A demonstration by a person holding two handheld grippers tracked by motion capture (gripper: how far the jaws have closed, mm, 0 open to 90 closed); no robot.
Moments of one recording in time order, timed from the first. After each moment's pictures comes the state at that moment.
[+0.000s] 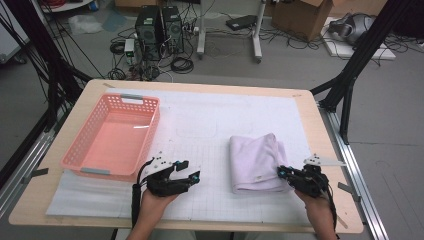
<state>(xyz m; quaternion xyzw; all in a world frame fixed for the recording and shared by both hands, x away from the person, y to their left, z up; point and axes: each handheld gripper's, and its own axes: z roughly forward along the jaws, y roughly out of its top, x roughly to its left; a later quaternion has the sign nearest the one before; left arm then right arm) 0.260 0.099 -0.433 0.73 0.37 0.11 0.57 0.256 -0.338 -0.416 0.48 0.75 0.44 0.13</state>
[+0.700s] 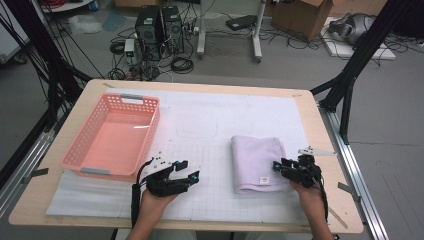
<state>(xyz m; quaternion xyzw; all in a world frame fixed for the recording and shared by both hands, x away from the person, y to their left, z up) 0.261 0.098 -0.436 0.73 0.37 0.11 0.56 0.298 -0.336 -0.440 0.51 0.73 0.43 0.11</state>
